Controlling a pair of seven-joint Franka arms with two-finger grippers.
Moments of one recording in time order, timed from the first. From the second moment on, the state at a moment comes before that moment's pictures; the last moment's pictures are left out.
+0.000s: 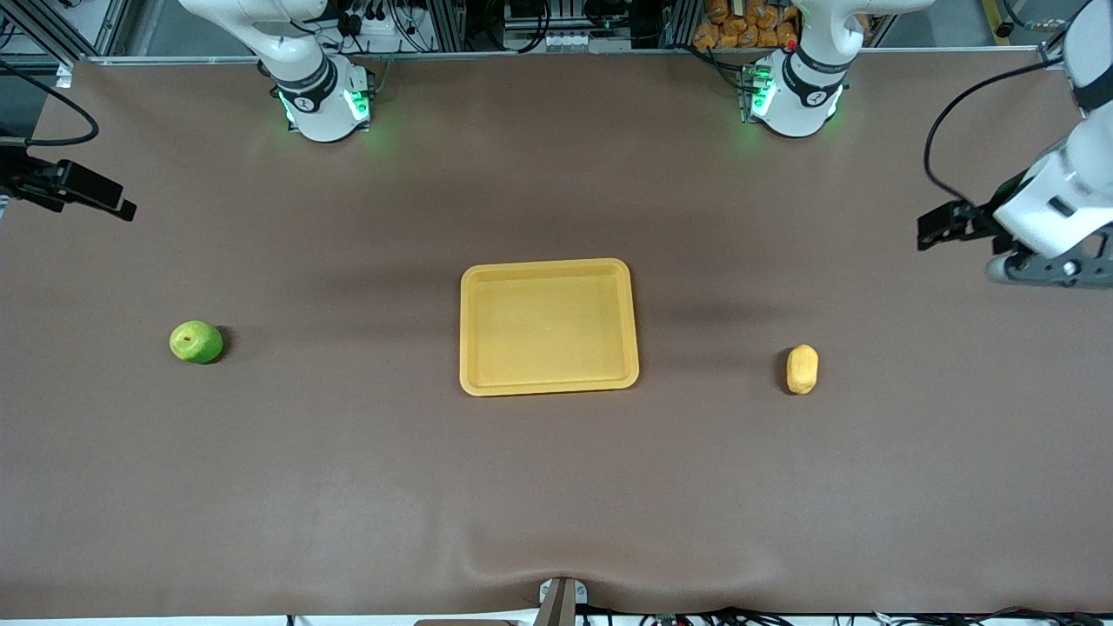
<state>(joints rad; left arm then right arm) -0.06 0.03 -0.01 -1.72 0.07 1.68 0.03 -0.04 0.01 -0.01 -1.49 0.07 1.39 0.12</state>
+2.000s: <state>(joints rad) -0.06 0.25 -0.04 -2.12 0.12 2.37 -0.03 -0.18 0.37 -0.05 -1.60 0.01 1.55 0.12</state>
